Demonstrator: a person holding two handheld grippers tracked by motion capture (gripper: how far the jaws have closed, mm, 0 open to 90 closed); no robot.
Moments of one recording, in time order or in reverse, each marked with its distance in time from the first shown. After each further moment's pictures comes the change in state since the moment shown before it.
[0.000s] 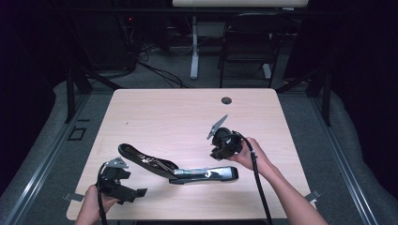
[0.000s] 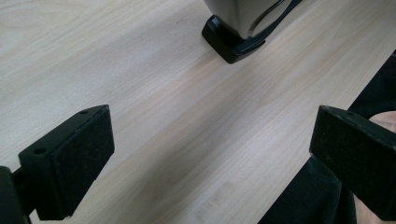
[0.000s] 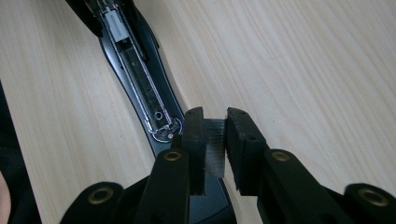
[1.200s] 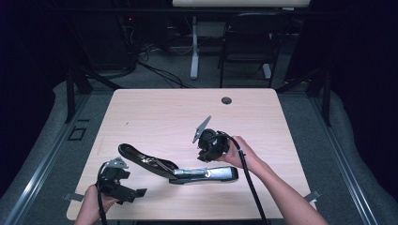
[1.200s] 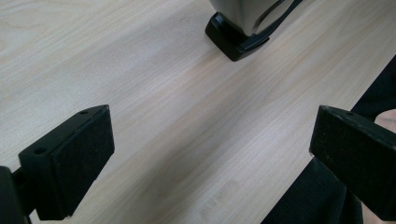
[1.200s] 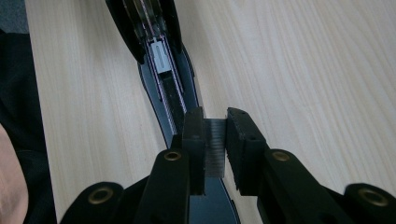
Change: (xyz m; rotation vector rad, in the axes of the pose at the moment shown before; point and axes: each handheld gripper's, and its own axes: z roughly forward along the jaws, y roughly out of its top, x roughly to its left) left arm 0.000 0.000 0.000 0.014 0.016 0.012; right arm 0.020 0.032 0.008 0.004 0.059 -0.135
